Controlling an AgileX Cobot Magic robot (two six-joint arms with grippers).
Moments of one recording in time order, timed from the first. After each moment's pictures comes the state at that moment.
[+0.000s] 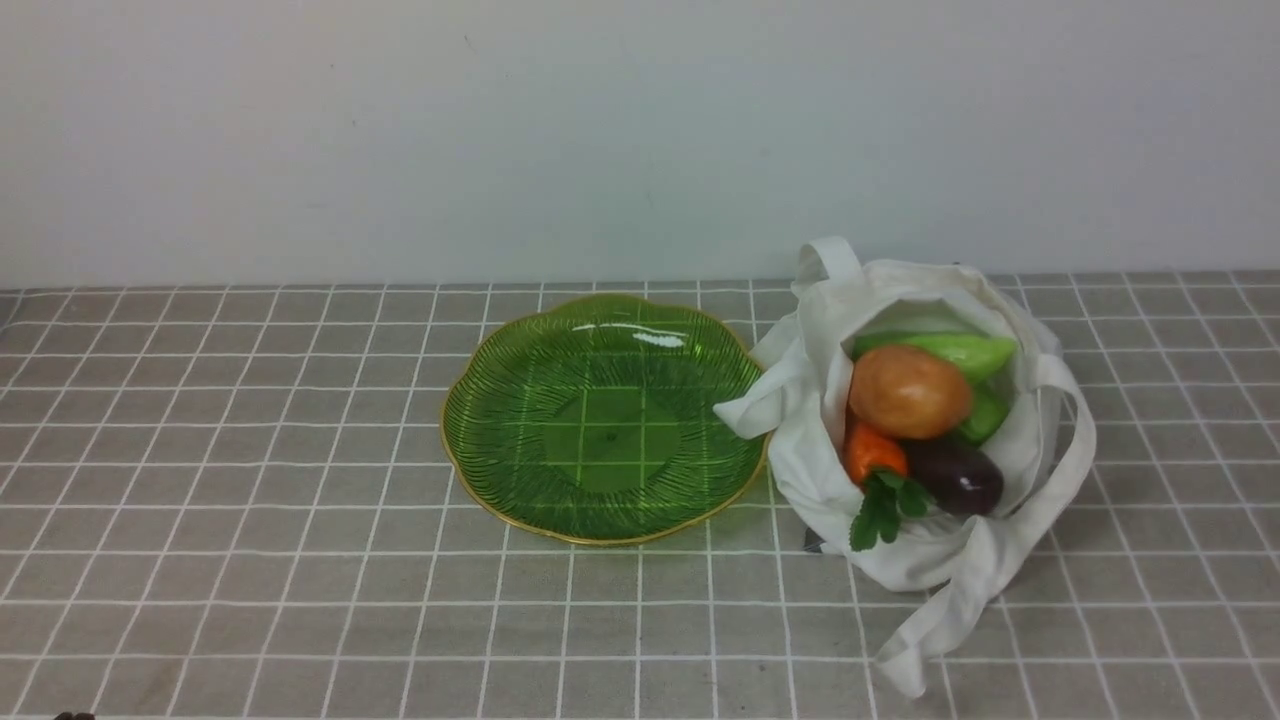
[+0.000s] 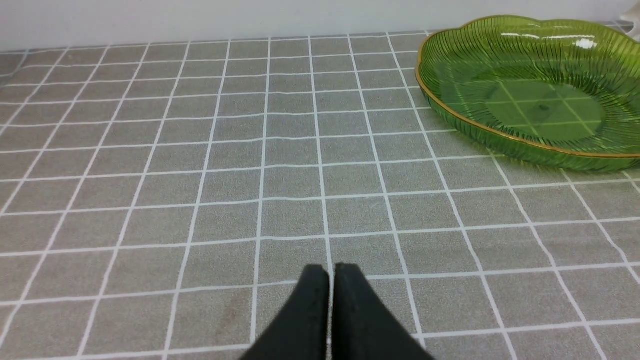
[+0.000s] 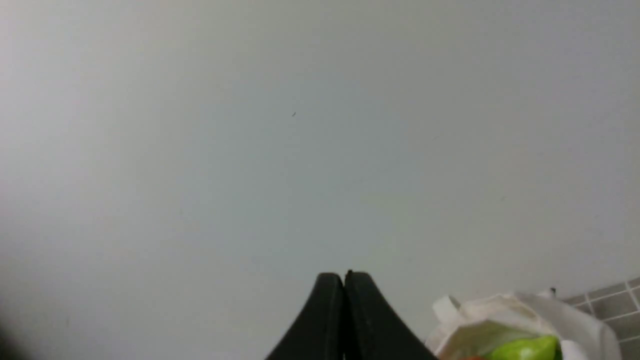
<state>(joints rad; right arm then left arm) -0.01 0.20 -0.42 1.02 0.43 -0.42 -0.11 -0.01 0.03 0.04 0.38 -0.09</state>
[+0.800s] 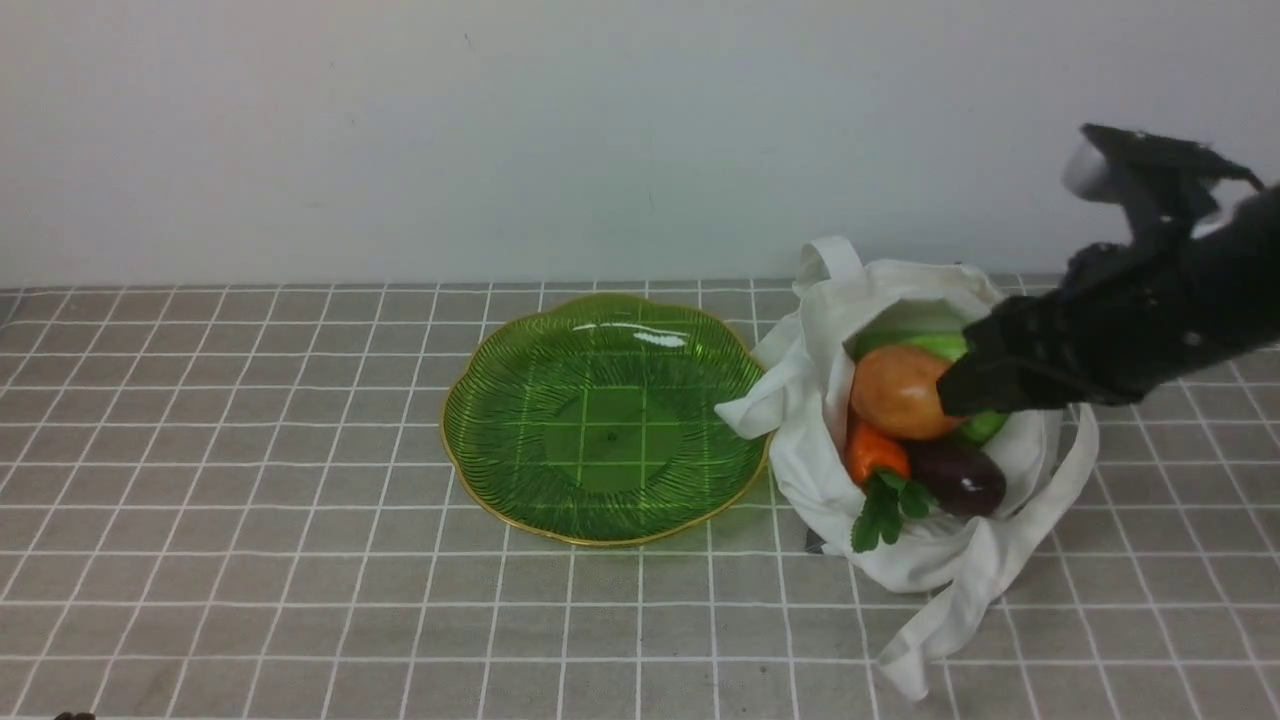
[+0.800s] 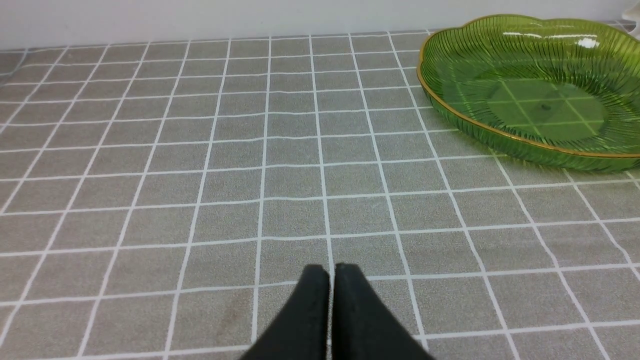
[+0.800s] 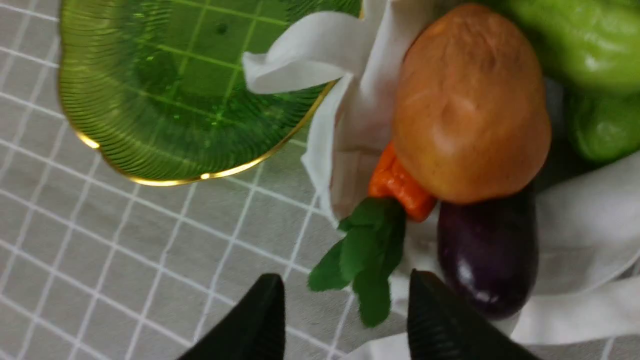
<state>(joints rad) 0.22 1.55 -1.21 0.41 0.95 -0.23 -0.11 -0.01 0.03 0.04 0.38 -0.09</state>
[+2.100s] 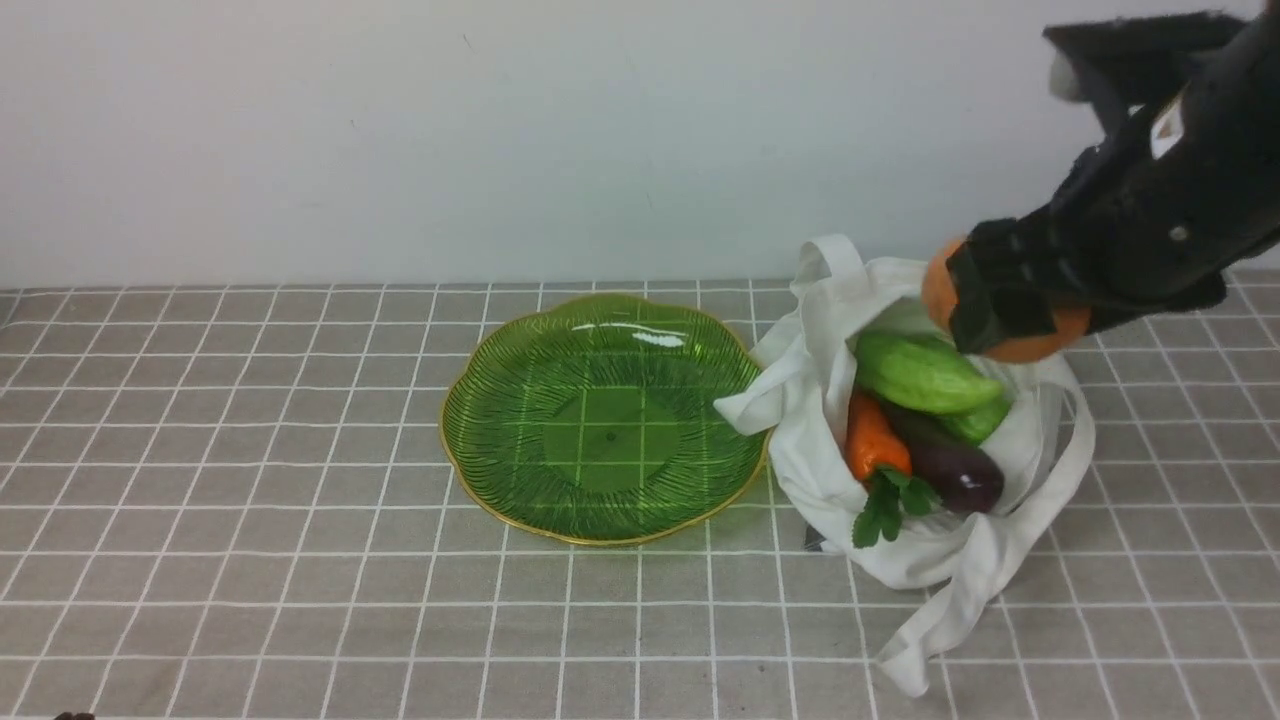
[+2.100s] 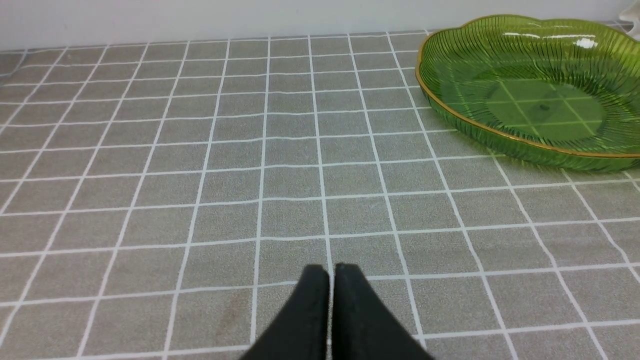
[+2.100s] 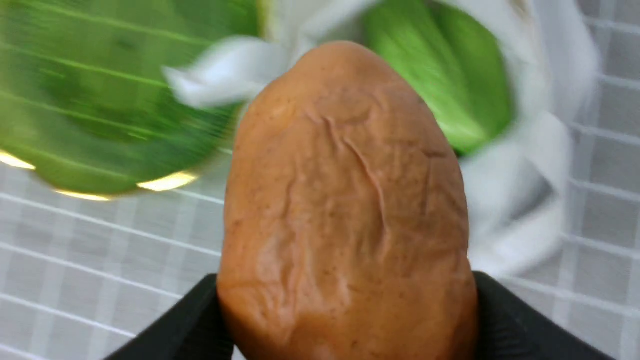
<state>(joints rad) 0.39 1.49 -1.42 0.05 1.14 0.14 -0.11 -0.01 0.03 0.04 0.38 -0.09</state>
